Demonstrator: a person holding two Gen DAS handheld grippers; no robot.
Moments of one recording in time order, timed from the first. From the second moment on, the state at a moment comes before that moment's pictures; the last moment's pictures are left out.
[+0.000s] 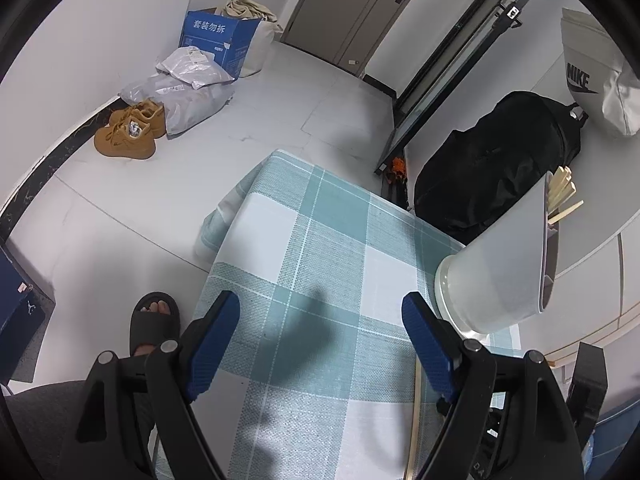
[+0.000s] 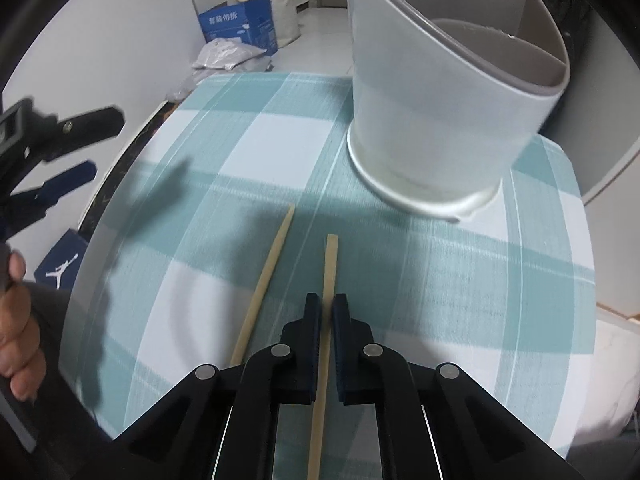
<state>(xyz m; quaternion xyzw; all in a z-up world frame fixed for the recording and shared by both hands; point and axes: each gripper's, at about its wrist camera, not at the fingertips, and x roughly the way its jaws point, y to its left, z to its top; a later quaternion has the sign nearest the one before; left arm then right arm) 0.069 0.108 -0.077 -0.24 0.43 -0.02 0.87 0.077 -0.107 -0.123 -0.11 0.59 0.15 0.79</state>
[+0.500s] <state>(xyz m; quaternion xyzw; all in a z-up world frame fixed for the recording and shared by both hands) 0.071 0.113 -0.080 -0.25 0.43 -0.01 0.86 0.102 -0.078 -0.130 -0.15 0.60 0.15 0.77</state>
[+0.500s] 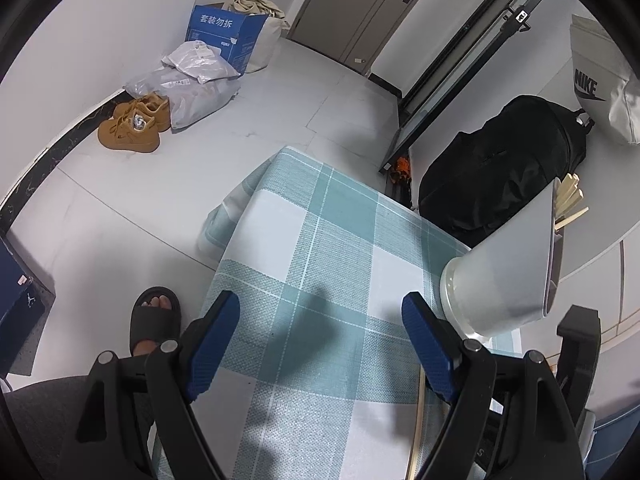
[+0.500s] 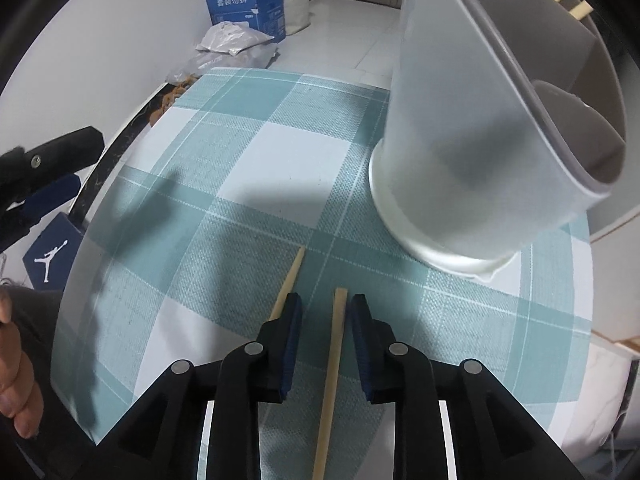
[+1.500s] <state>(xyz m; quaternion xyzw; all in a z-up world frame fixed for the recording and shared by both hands) 0.069 0.063 -0.095 -0.12 0.49 -0.05 0.86 0.103 -0.212 -0.075 0.24 0.51 0.17 0.81</state>
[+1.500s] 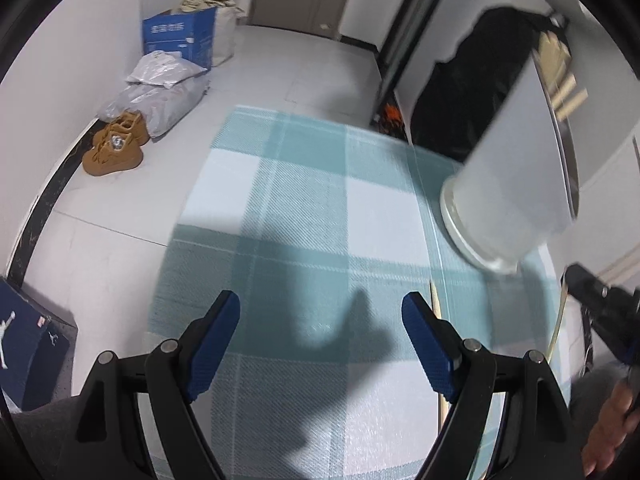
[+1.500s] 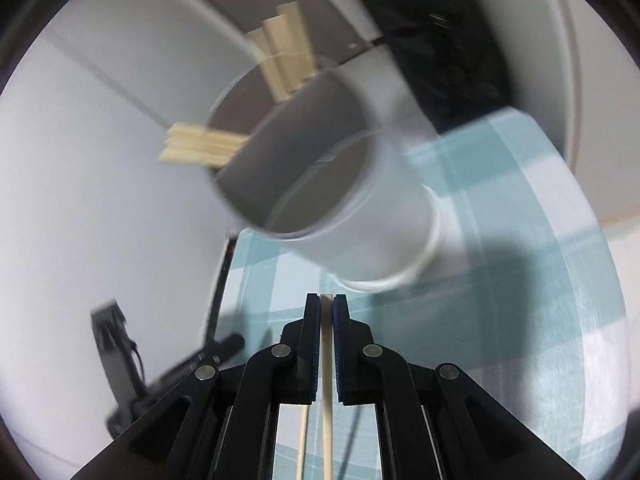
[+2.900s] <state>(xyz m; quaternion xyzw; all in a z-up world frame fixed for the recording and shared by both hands) 0.100 -0.024 -0.104 0.01 0.64 -0.07 0.77 0.089 -0.338 -0.091 0.47 0.43 0.10 0.76</state>
